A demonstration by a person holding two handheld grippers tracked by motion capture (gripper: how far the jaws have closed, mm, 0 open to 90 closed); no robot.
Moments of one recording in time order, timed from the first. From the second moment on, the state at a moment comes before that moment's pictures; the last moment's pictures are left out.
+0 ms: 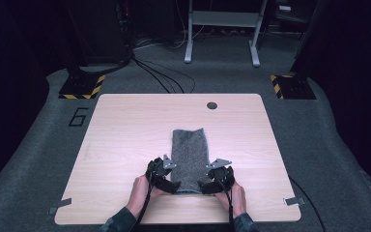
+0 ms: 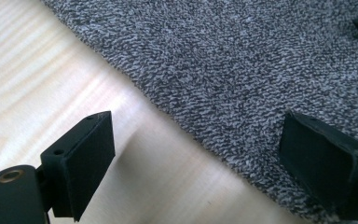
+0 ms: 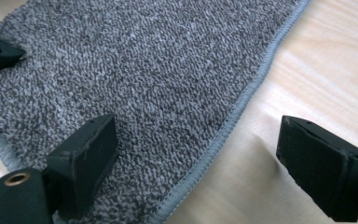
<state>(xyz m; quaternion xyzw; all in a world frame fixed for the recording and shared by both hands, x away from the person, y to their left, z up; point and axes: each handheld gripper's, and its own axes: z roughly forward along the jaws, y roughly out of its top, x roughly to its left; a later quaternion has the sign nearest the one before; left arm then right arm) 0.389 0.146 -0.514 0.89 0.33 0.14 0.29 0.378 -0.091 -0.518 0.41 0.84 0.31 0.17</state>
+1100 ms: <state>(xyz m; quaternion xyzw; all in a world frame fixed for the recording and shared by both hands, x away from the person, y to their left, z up) 0.523 0.148 -0.508 0.85 0.43 0.17 0.25 0.484 -0.075 -0.511 0.42 0.85 0.28 0.16</state>
